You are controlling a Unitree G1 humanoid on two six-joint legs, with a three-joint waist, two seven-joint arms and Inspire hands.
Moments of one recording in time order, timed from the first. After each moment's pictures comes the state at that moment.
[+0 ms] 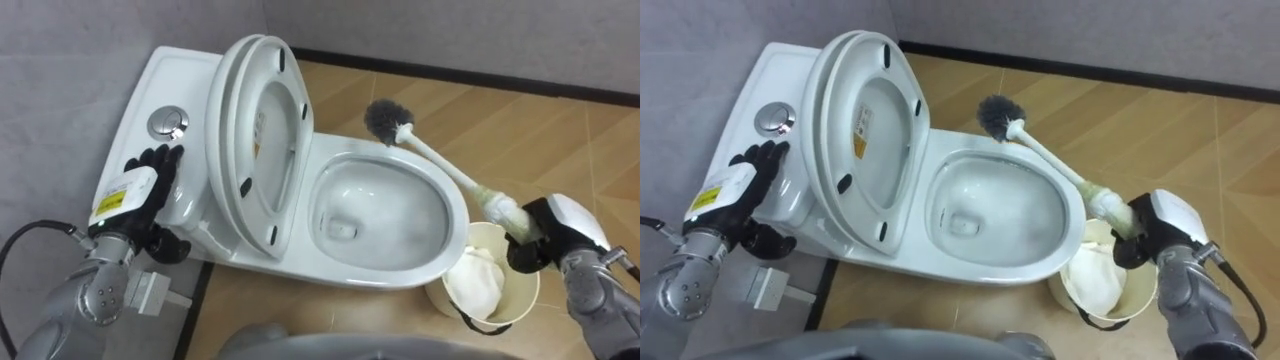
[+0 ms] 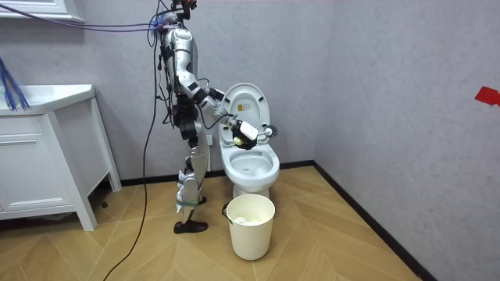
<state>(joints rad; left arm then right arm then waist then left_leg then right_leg) 0.30 0.47 -0.01 0.23 0.74 -0.12 -0.01 0.13 -0.50 0.02 0.72 -0.65 -0.11 -0.11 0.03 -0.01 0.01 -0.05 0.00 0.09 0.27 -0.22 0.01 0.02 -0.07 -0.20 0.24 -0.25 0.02</state>
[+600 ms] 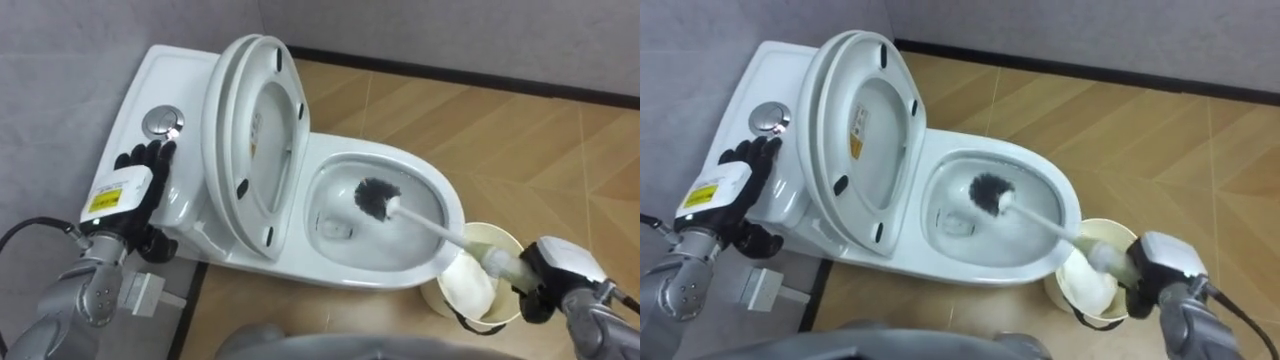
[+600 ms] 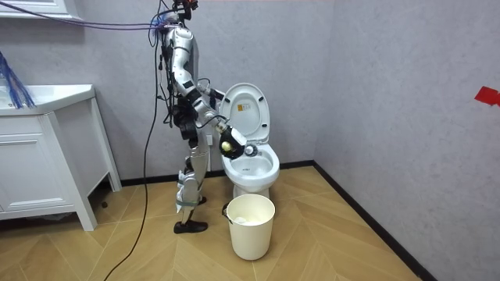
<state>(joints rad) 0.27 0.49 -0.04 0.32 0.86 -0.12 0.09 0.24 -0.52 0.13 0.74 -0.88 -0.05 -0.11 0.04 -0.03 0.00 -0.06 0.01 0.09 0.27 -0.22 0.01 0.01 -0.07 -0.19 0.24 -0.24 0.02</state>
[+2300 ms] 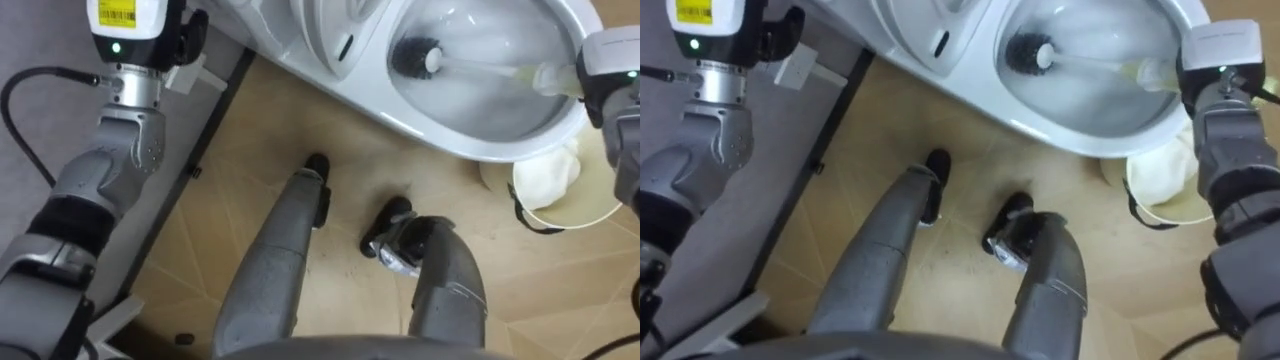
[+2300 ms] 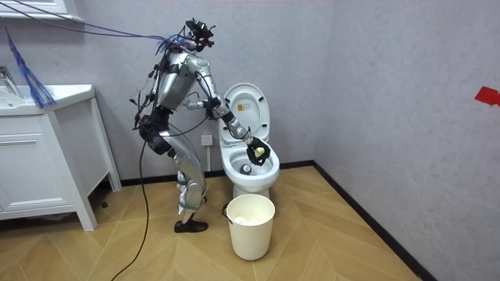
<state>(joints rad) -0.42 0.55 -0.36 0.53 0.83 -0.14 0.80 -0.63 -0.72 0.62 1.08 -0.86 0.13 -0.28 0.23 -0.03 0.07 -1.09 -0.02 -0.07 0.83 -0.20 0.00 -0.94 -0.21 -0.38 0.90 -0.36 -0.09</state>
